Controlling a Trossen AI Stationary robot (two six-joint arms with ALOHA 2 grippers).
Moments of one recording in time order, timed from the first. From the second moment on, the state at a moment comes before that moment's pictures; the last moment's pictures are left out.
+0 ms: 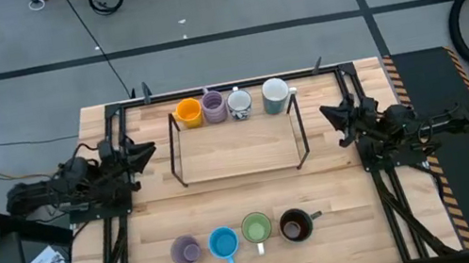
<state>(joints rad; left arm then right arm) -0.04 0.08 0.21 0.15 -0.34 -0.25 0.07 0.01 0.01 0.39 0.49 0.16</state>
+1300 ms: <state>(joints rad) 0.52 1.44 1.40 -0.88 0.11 -0.06 0.01 0.50 0.34 0.28 0.57 -0.22</state>
